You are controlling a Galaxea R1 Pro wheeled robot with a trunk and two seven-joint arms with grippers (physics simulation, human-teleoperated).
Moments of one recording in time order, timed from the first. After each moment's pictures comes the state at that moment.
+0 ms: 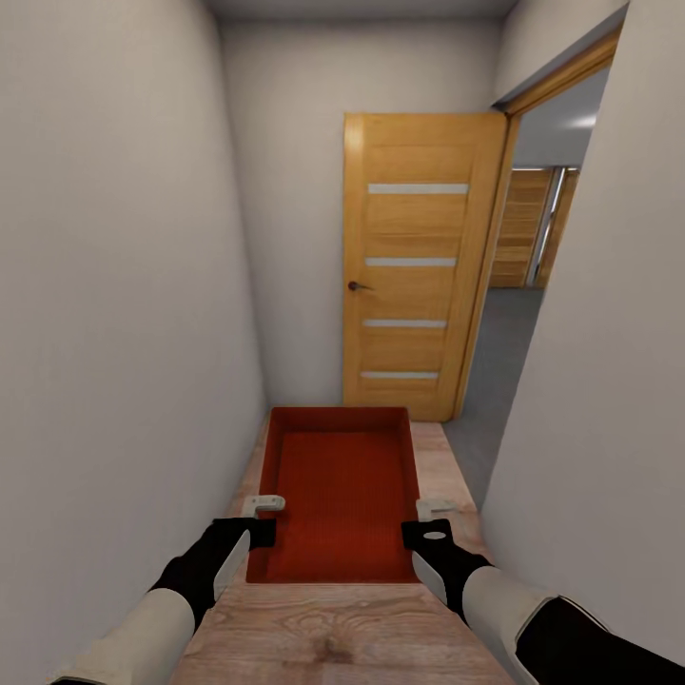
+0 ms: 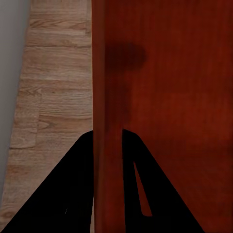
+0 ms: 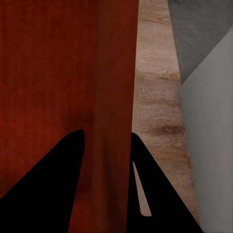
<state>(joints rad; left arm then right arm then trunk) -0.67 -0.05 -0.12 -0.53 0.15 0.45 0.09 -0.83 0.13 0.61 -0.07 -0.51 0.01 -0.30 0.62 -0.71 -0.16</state>
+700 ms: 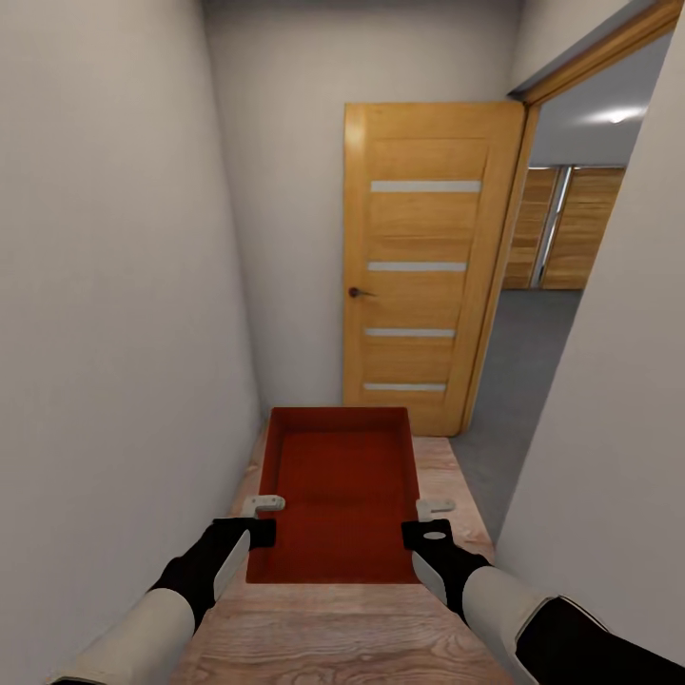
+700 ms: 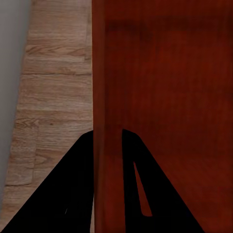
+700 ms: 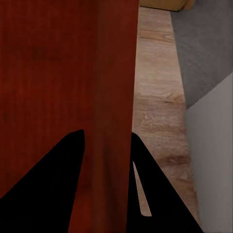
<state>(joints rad) -0.67 -0.05 -0.12 -0.53 0.15 0.45 0.09 -0.83 0.13 0.61 -0.07 -0.51 0.01 -0.30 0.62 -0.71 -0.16</state>
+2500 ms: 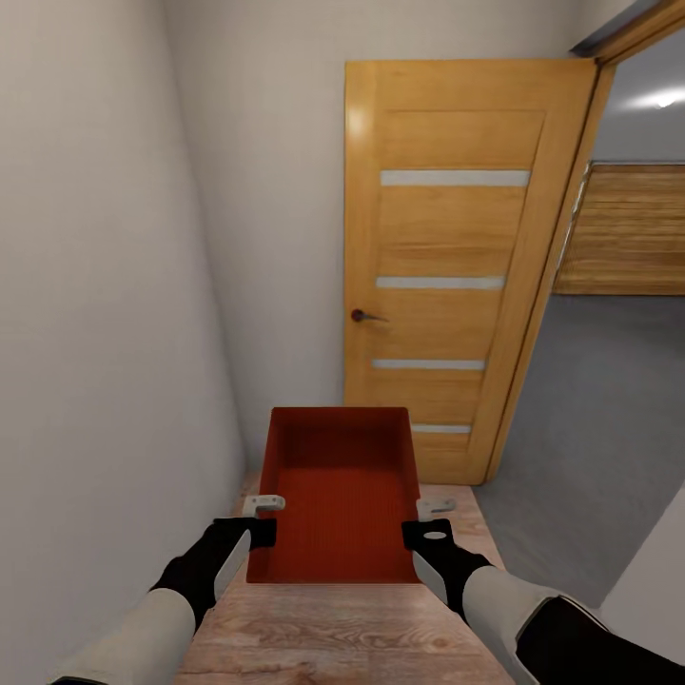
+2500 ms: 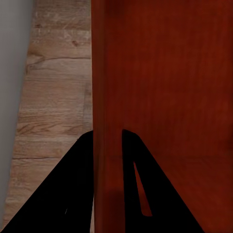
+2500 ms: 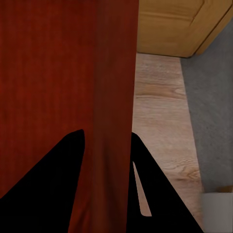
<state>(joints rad) -0.67 -0.06 -0.11 -0.53 0.15 0.45 0.09 -0.83 0.13 0.61 -0.07 -0.51 0.01 -0.30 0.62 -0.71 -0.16</state>
